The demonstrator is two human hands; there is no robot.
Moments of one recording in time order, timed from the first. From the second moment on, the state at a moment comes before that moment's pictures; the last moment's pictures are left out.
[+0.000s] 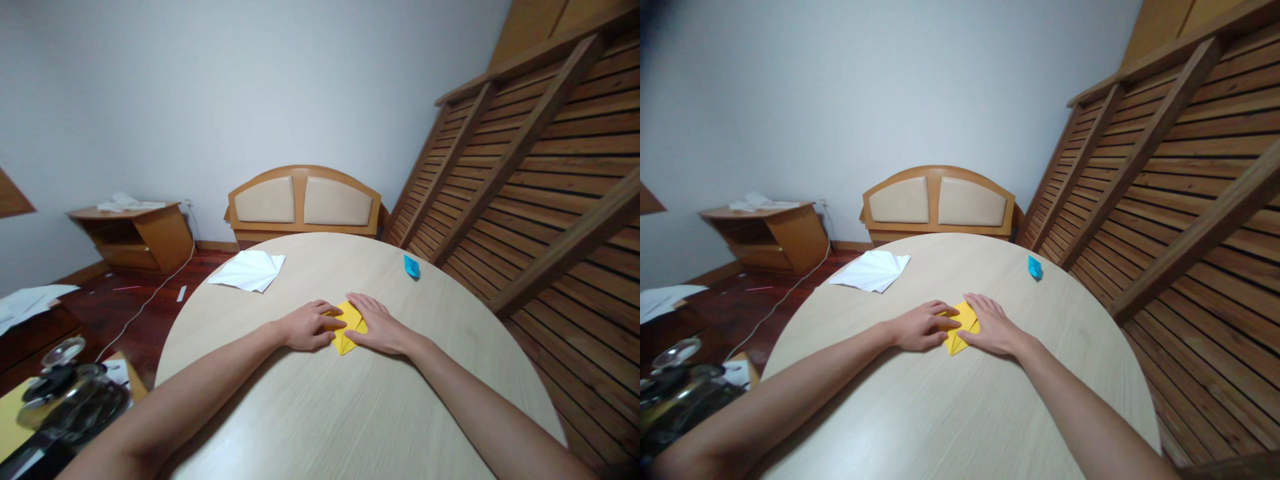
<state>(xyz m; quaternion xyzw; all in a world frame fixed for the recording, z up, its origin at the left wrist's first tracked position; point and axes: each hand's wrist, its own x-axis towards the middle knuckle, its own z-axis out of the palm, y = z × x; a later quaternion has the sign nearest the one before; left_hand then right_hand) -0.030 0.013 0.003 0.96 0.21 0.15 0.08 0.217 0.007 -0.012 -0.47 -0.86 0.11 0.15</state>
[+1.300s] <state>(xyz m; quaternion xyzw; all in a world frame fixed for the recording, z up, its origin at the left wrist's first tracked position) -0.029 0.012 0.004 0.97 0.20 0.14 0.07 0.238 0.025 -0.020 -0.52 -0.83 0.09 0.19</state>
